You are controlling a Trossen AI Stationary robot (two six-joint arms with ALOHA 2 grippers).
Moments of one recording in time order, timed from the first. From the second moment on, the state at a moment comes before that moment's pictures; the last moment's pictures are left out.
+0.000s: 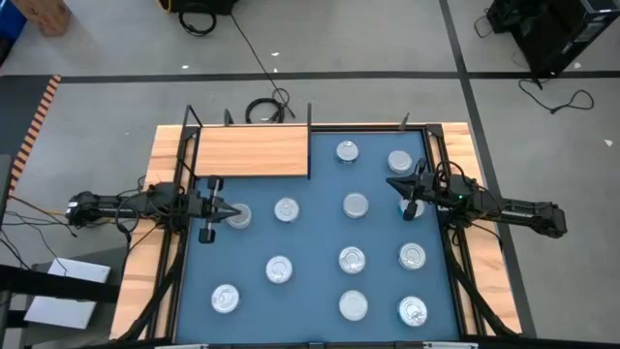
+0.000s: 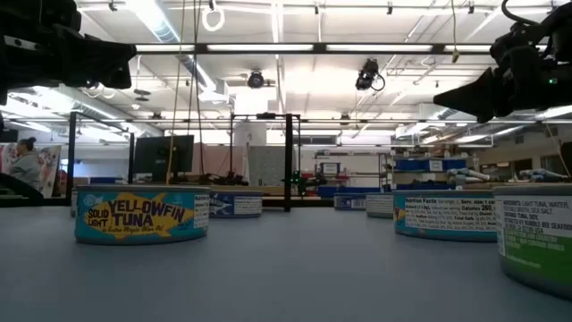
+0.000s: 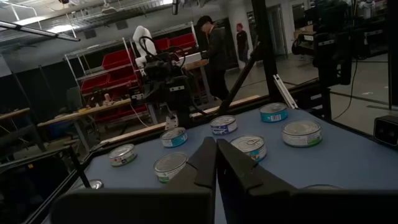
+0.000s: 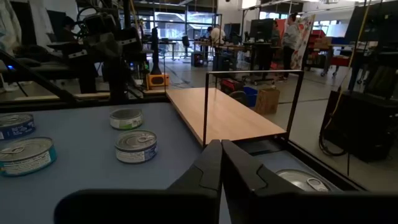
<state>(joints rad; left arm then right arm) -0.03 0.08 0.02 0.17 0.12 0.25 -0.21 0.09 0.01 0.08 0.14 -0.02</state>
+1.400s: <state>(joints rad) -0.03 0.08 0.02 0.17 0.08 0.41 -0.21 0.09 0.01 0.08 0.14 -0.02</state>
